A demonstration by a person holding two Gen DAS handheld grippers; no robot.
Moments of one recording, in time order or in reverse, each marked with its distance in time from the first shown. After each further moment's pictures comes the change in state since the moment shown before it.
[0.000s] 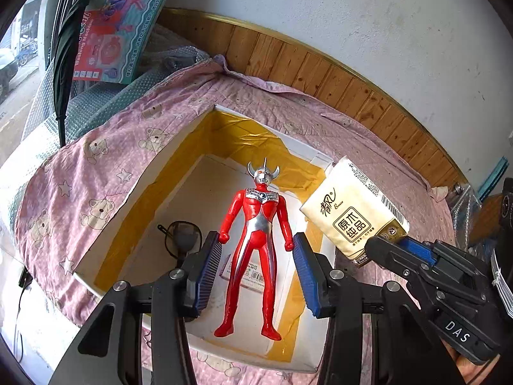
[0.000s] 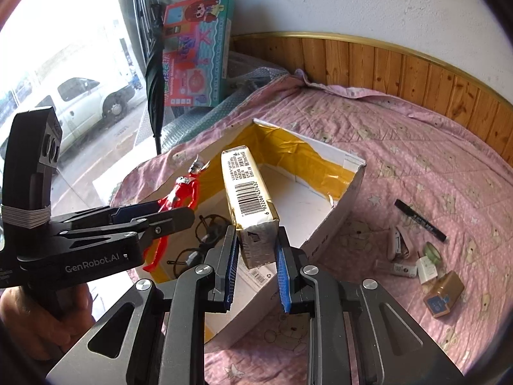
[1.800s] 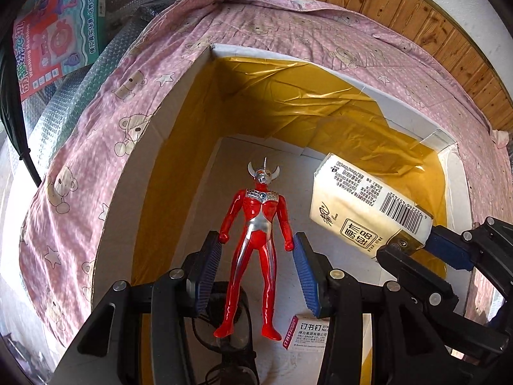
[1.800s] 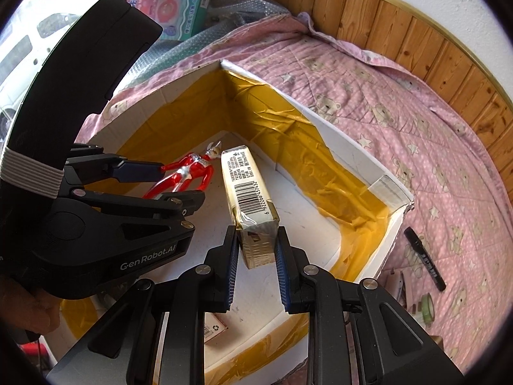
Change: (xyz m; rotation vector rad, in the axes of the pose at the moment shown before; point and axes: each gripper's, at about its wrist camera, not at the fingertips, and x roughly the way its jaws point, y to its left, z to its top) left arm 0.172 0.030 0.074 0.149 0.359 0.213; right arm 0.144 -0.016 0.050 -0.130 0.281 -0.138
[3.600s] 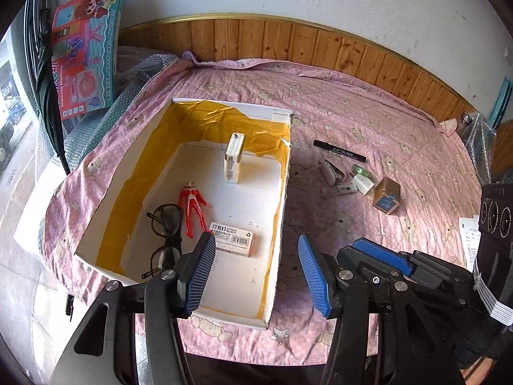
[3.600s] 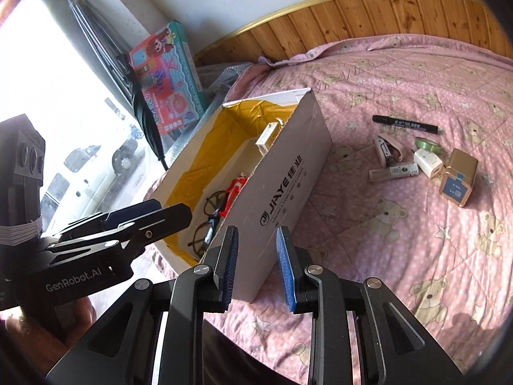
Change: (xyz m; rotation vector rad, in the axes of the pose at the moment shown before) left arm -0.155 -0.107 -0.165 0.075 -0.280 -0.047; right arm -0.136 -0.044 -0.200 0.478 -0.317 0.321
